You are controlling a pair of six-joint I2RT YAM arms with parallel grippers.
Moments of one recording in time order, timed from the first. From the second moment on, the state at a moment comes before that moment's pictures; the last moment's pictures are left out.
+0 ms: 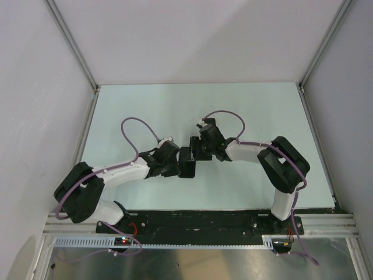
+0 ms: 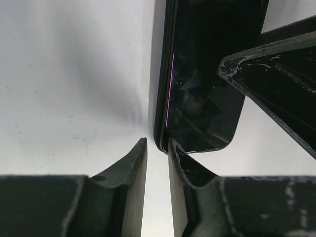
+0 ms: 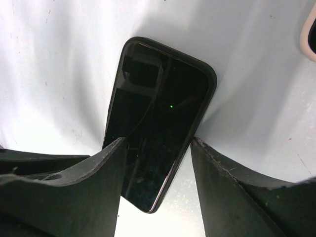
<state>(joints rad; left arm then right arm) -0.76 1.41 0.70 -0.32 -0.13 -0.85 0.74 1.84 1.02 0.00 -0.19 0.65</state>
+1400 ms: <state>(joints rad) -0.84 1.43 0.66 -0.25 -0.25 -0.90 0.76 1.84 1.03 -0.01 -0.15 0.63</state>
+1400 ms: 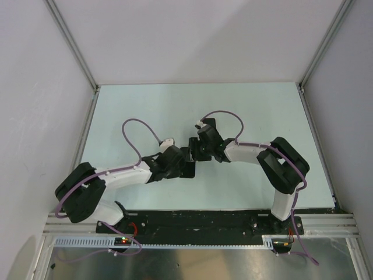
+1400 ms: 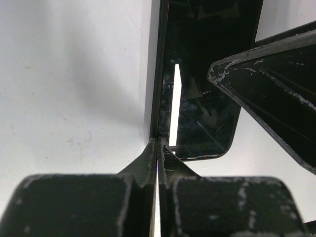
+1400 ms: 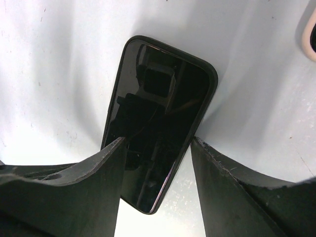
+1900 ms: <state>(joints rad) -0.88 1.58 0.80 -0.31 -0.30 -0.86 0.79 1.76 1.00 -0.15 -0.04 0.62</state>
